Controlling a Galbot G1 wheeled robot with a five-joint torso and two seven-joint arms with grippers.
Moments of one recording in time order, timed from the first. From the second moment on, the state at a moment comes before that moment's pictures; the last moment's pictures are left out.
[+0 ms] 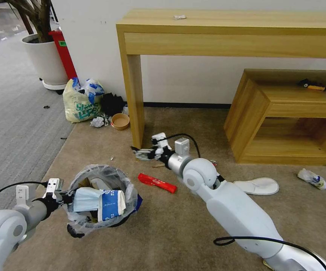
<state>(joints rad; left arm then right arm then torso) 1.50 -0.88 -0.82 -1.99 -0.83 0.74 0.11 -0.64 1.21 -0.17 1.62 0.64 -0.43 0.01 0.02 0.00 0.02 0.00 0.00</state>
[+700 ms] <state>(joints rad) 1.52 -0.88 -0.83 -2.00 -0.83 0.74 0.11 -0.56 1.33 -0.16 0.88 0.31 -0.09 -0.43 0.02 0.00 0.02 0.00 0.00</state>
